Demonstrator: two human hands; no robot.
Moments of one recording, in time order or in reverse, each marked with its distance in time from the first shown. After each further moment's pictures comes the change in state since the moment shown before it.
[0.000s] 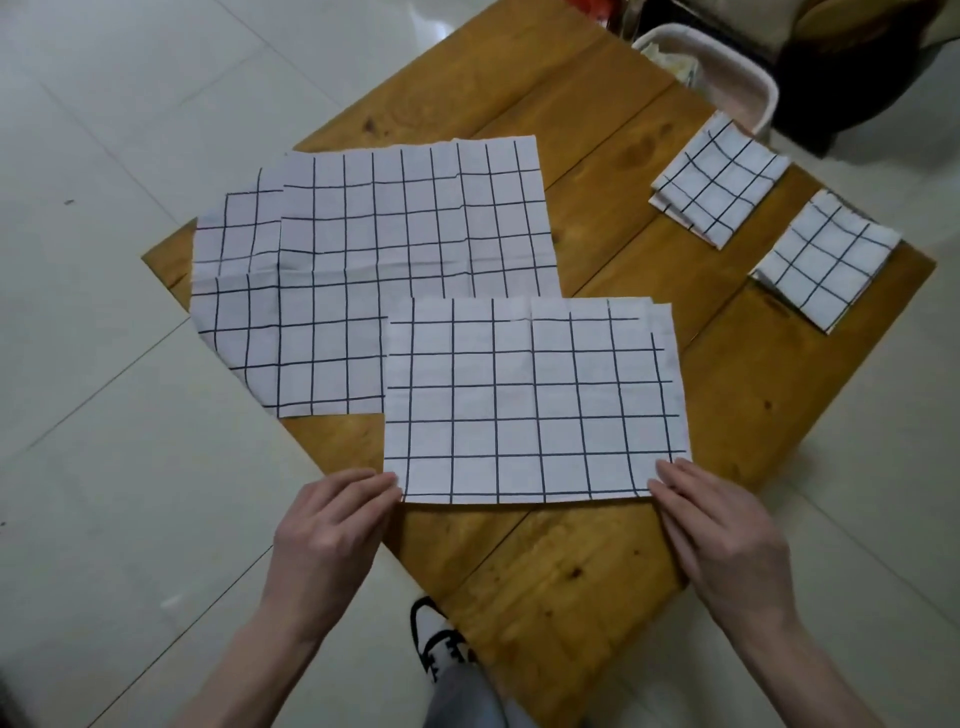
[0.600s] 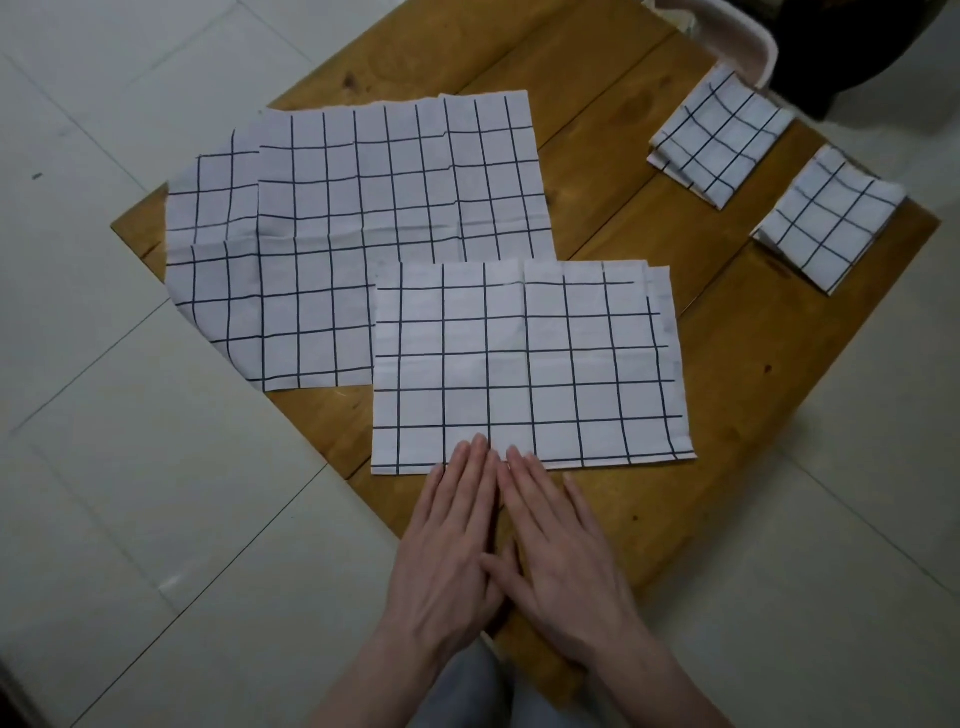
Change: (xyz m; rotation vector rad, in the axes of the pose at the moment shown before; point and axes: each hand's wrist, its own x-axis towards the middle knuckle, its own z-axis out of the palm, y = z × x) left_hand -0.003 0.111 0.038 -0.012 -0.387 -0.054; right_hand -0.004 -0.135 0.032 0.134 -0.428 -0.035
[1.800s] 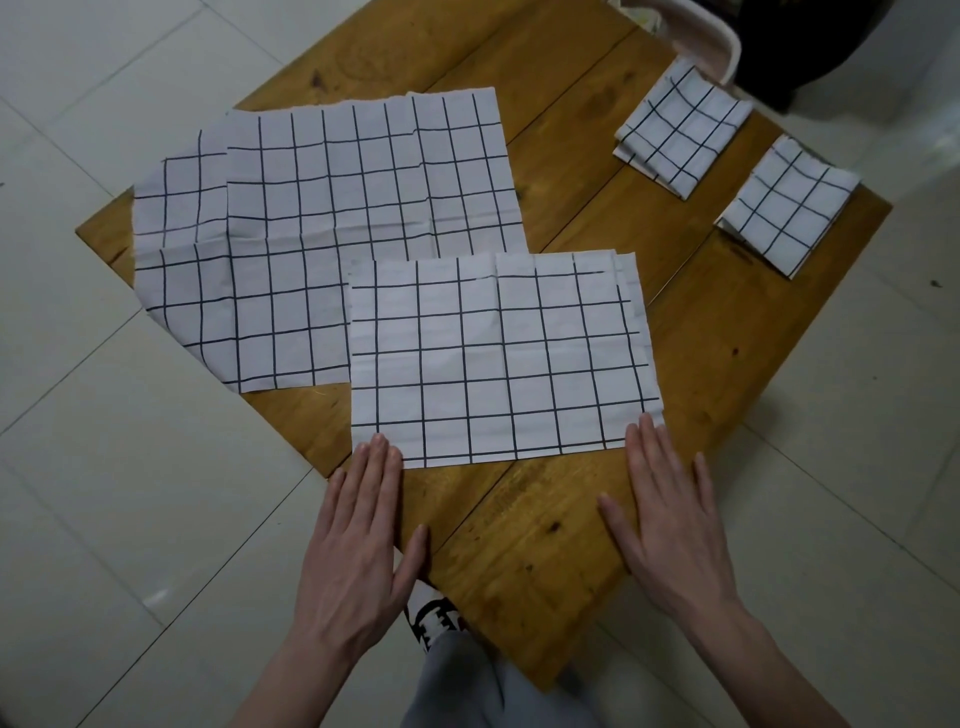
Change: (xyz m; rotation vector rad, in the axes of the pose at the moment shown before) left_hand -0.029 -0.059 0.001 0.053 0.051 -0.128; right_hand -0.040 0.101 -0.009 -0.032 0.110 0.344
